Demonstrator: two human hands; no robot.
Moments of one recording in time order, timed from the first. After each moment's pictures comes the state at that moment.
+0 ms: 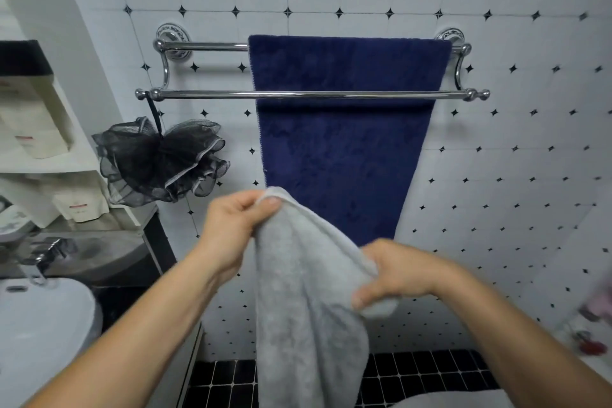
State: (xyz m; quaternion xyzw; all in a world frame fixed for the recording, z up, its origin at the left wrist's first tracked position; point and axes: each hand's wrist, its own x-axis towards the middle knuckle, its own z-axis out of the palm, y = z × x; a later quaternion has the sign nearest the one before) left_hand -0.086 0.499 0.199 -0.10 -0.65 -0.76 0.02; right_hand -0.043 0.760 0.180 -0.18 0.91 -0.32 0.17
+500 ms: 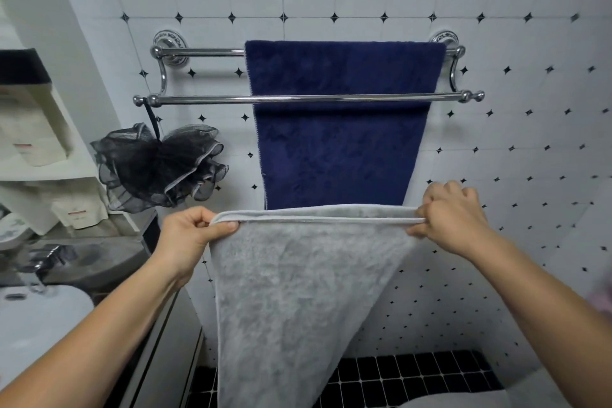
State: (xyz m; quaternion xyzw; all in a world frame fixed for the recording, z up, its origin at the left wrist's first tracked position) left_hand -0.118 0.432 0.165 -0.02 -0.72 -0.69 0.07; right_hand -0.088 0.851 0.182 0.05 0.99 0.09 -0.12
